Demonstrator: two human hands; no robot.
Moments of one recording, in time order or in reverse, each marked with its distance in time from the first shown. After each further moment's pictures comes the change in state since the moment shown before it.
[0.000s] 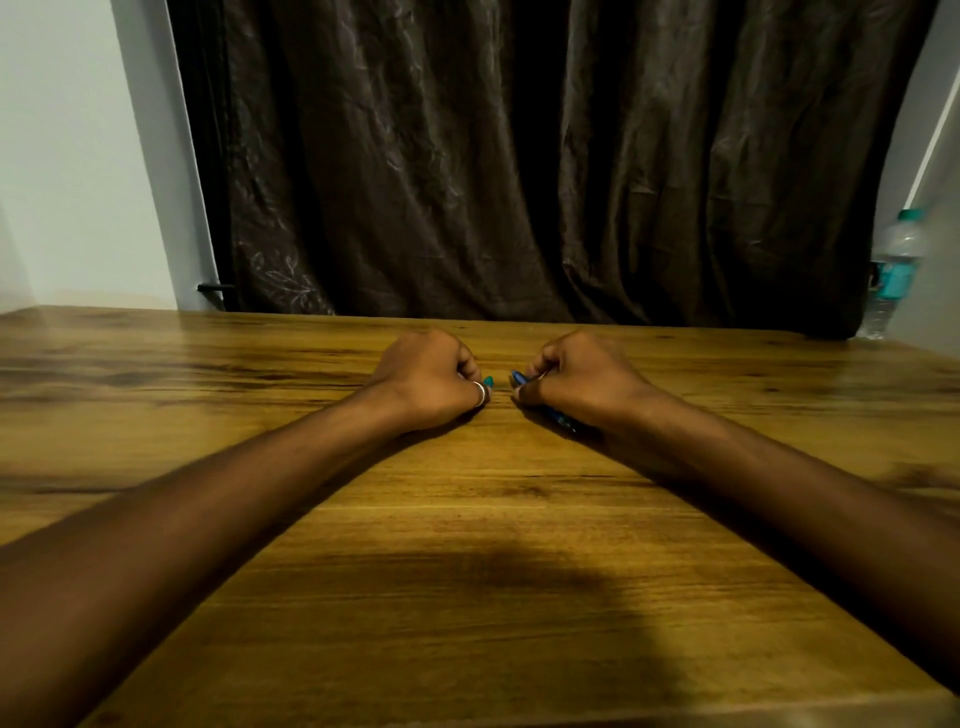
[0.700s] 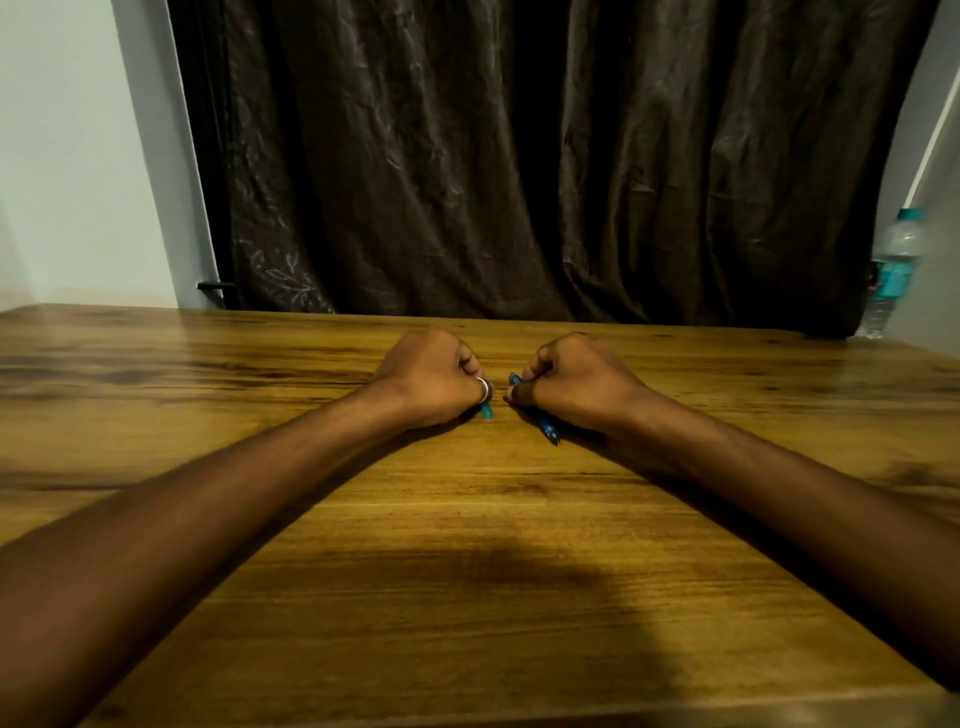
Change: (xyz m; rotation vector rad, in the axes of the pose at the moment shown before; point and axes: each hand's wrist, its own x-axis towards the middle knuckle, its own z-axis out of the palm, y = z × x) left_hand -0.002 0.004 0.000 -0.086 -0.039 -0.028; right_hand 0.003 -0.001 0.001 -0.256 0.002 -0.085
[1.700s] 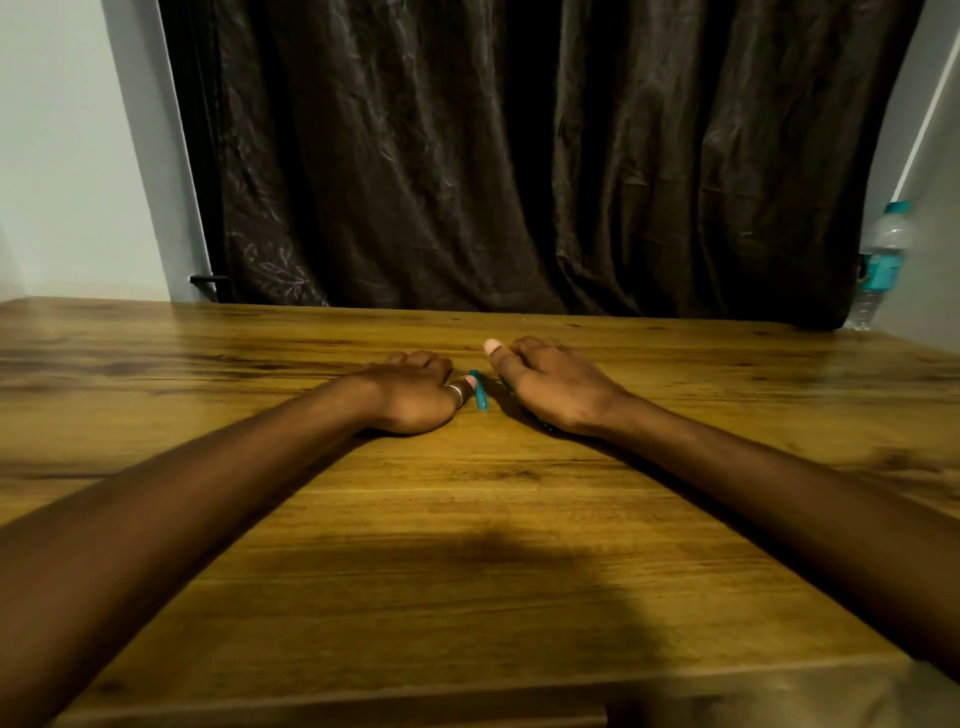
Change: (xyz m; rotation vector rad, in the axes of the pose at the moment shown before) left_hand 0.007 -0.024 0.002 0.414 -0.341 -0.088; right_hand 0.002 -0.001 0.011 -0.093 -0.118 -0.022
